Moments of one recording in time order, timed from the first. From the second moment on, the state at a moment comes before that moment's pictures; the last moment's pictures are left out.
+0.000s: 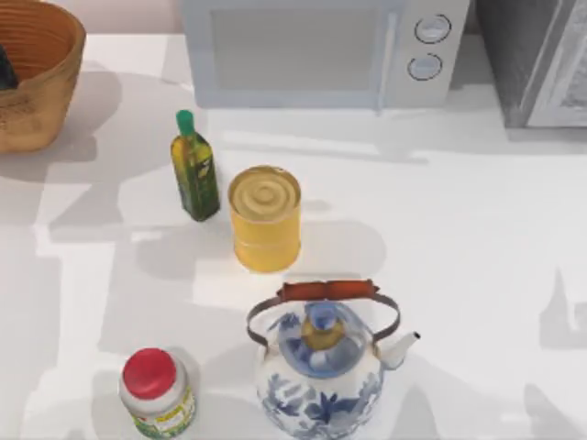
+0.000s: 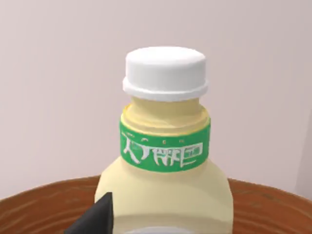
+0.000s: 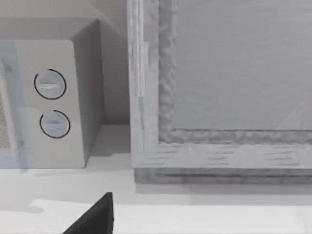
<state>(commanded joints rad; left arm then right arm) 0.18 1.73 0.74 0.99 0.19 0.00 0.00 0.00 0.00 0.00 0.00 0.00</state>
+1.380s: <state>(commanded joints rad) 0.21 2.20 1.13 1.06 0.25 0.01 0.00 0.00 0.00 0.00 0.00 0.00</state>
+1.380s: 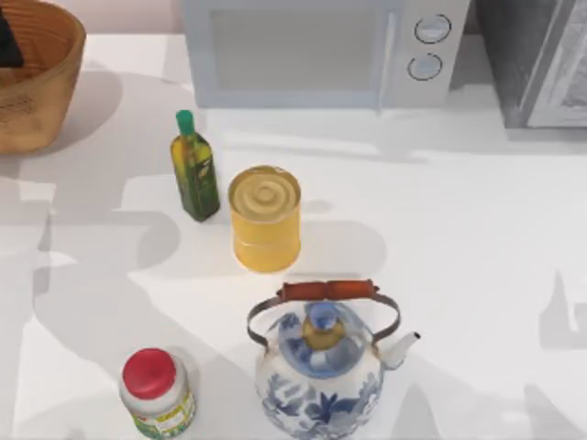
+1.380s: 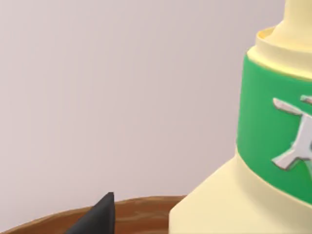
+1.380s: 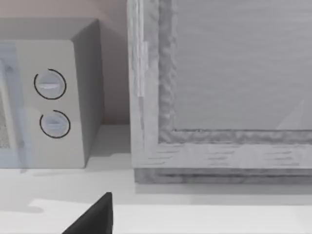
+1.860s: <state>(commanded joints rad) 0.21 2.20 1.14 1.05 0.25 0.01 0.00 0.00 0.00 0.00 0.00 0.00</state>
